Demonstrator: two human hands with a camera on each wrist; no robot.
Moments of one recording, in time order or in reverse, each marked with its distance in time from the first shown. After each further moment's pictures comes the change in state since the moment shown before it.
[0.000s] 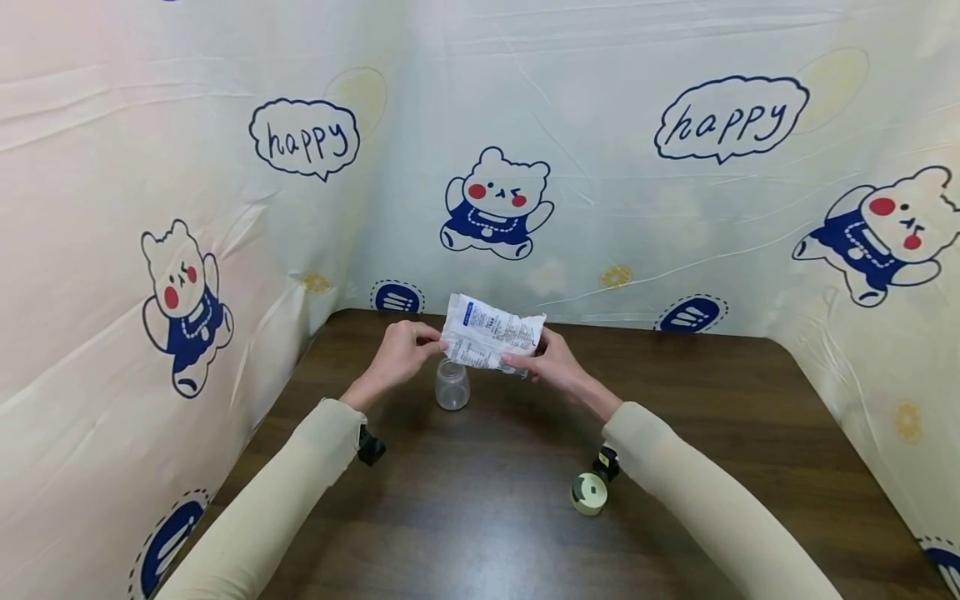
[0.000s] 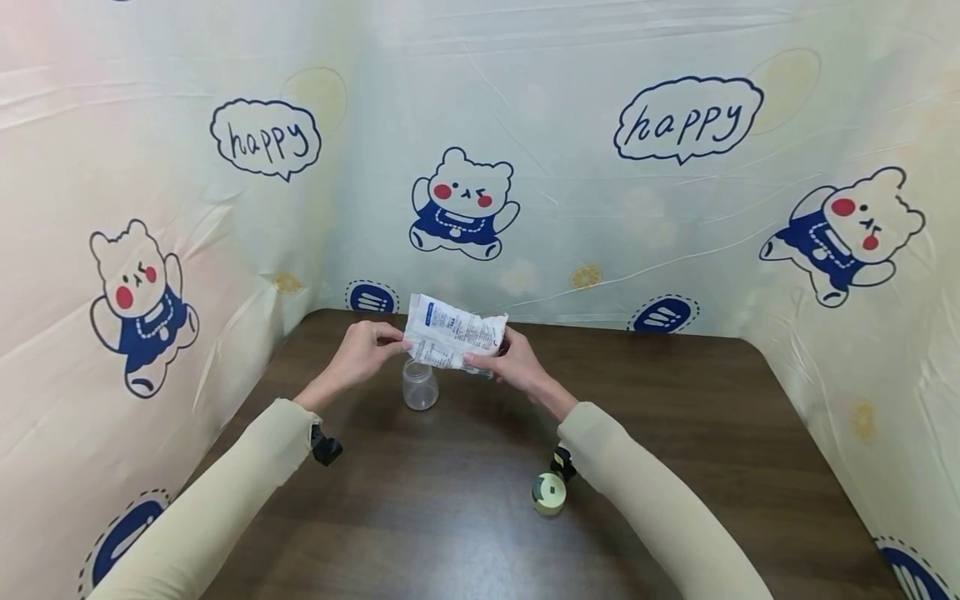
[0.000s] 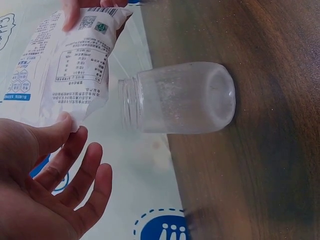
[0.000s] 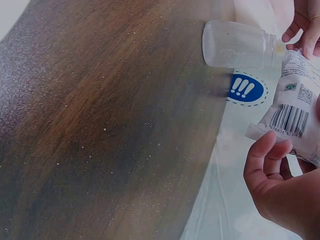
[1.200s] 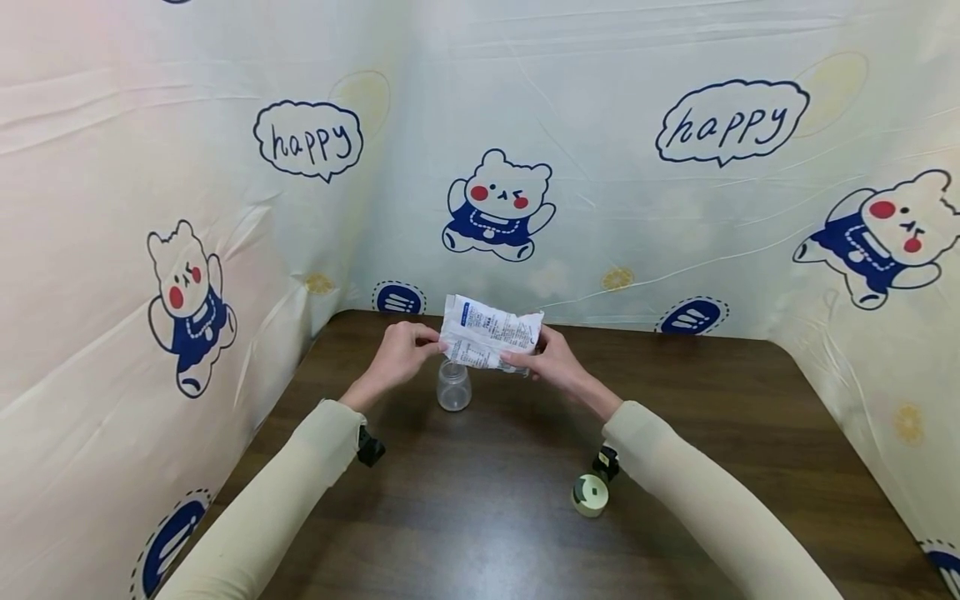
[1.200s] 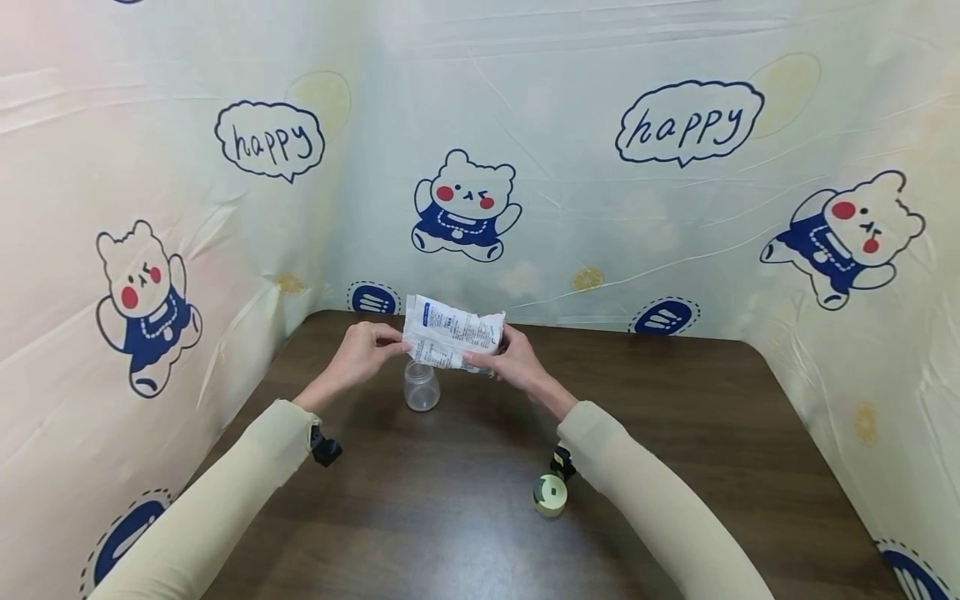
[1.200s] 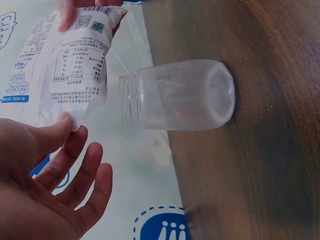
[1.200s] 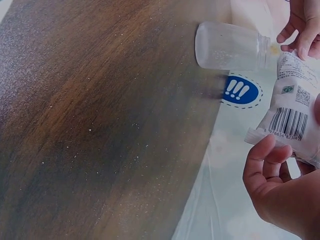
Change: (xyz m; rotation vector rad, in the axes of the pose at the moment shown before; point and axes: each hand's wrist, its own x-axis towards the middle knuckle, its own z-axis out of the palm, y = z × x) left_hand -0.002 -0.003 -0.003 -0.009 -0.001 -0.004; right_hand -0.001 -0.008 0.002 -0.007 0.005 -0.015
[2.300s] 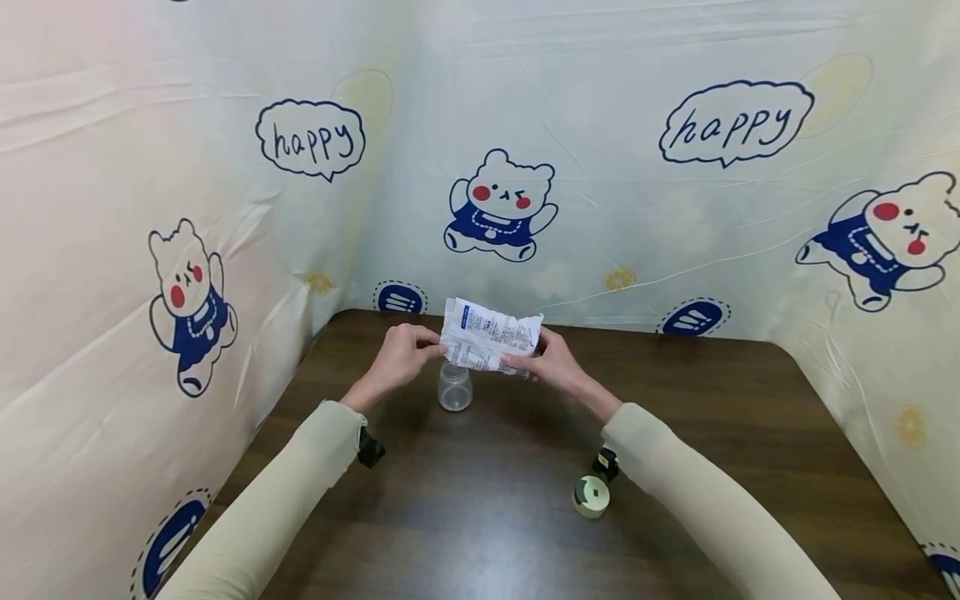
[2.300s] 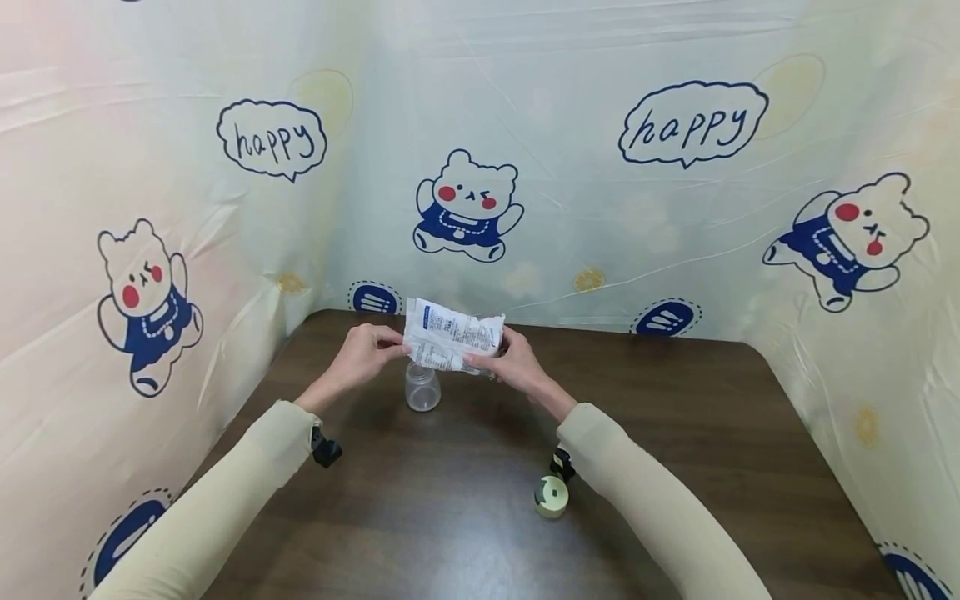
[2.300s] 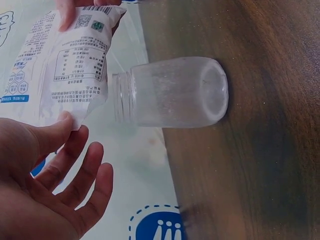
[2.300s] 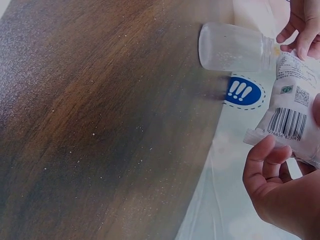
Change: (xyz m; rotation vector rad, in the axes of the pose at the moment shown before) left_hand 0.000 -0.006 0.002 0.000 -0.010 -0.006; right_hand 0.002 0.002 0.004 -0.005 0.004 -0.016
